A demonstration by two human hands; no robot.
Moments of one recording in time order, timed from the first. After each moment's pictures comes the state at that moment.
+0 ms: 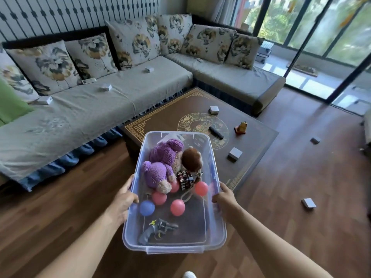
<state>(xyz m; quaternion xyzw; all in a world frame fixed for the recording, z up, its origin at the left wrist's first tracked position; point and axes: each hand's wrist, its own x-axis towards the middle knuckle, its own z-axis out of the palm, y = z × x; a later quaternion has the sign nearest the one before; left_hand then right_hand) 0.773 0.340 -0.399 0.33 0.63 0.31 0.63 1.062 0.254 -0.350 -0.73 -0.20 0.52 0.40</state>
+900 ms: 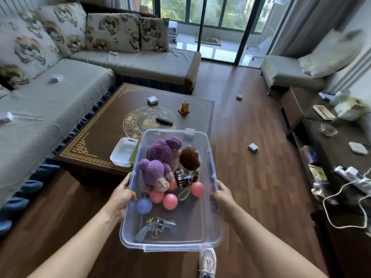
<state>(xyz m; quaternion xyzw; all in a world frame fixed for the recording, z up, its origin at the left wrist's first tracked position) 0.809 0.400 -0.373 0.48 0.49 0.13 0.71 1.017 0.189 -0.360 -0.77 0.00 0.39 0.51</state>
